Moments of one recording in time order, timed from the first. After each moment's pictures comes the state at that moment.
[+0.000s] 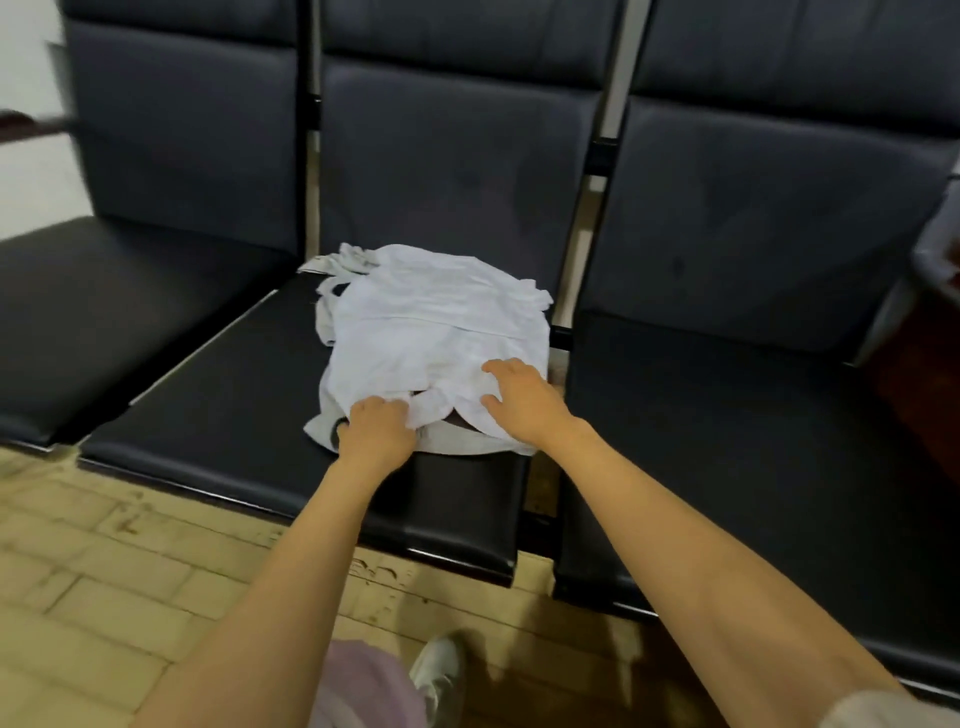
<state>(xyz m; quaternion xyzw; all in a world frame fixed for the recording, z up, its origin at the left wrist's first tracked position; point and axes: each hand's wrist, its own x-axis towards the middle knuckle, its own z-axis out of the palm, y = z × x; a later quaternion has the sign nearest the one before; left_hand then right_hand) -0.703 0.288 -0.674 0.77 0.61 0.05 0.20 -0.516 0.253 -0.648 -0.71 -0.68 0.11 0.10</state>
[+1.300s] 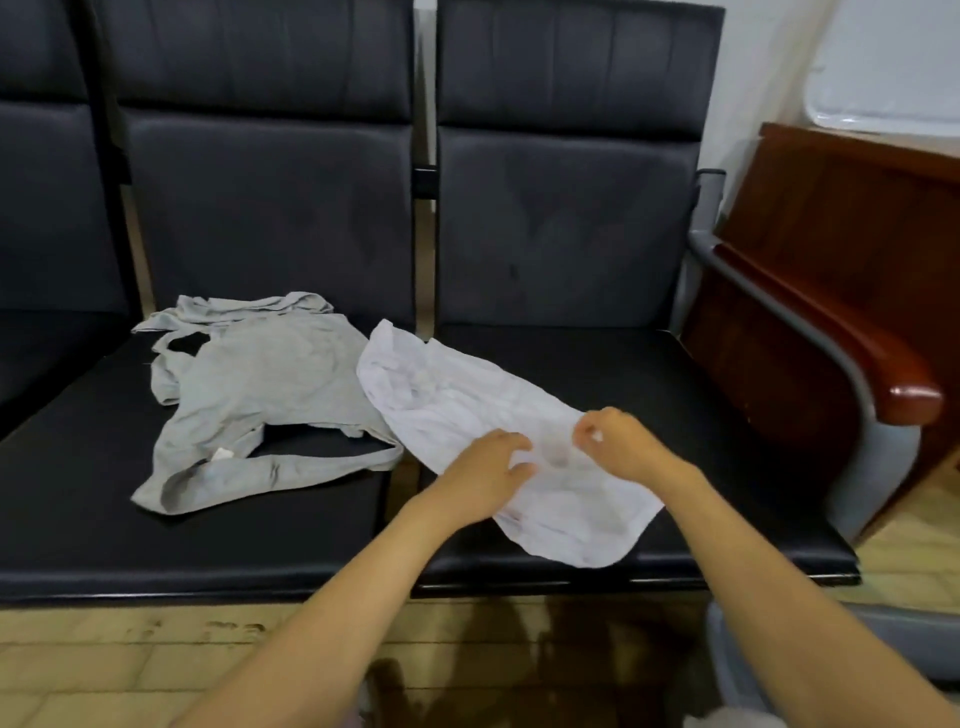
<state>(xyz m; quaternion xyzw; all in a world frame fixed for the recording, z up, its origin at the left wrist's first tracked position) -0.511 0.139 -0.631 0.89 0.27 0.06 0.37 -0.309 0.060 -0.646 -0.86 -0.47 0.15 0.14</state>
